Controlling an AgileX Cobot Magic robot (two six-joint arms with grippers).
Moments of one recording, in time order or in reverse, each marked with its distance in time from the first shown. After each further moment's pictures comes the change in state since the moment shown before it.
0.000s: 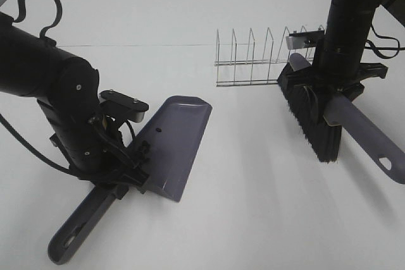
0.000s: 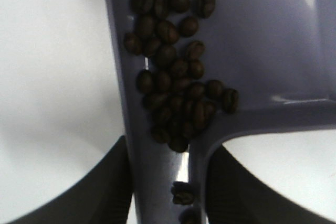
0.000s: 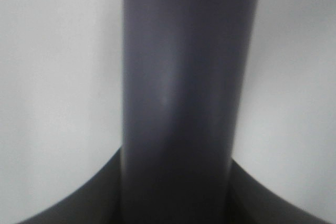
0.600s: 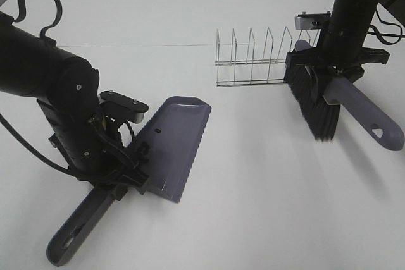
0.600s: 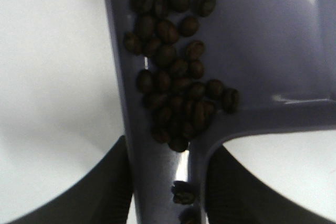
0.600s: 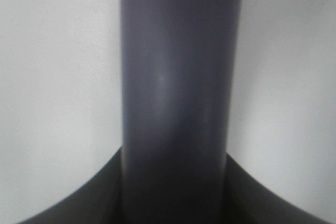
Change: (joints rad) left arm 0.000 0.000 -0.001 0.000 0.012 0.000; right arm -0.056 0.061 -0.158 0.021 0.021 0.026
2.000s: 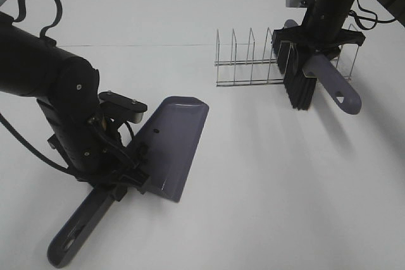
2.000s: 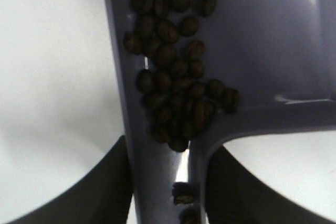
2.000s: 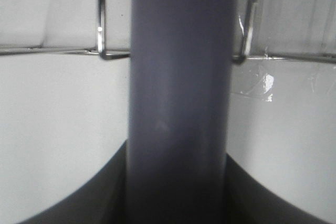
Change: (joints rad) left arm 0.000 0.000 0.000 -0.001 0.007 -0.023; right arm -0.013 0.207 -0.378 0.044 -0.005 0.009
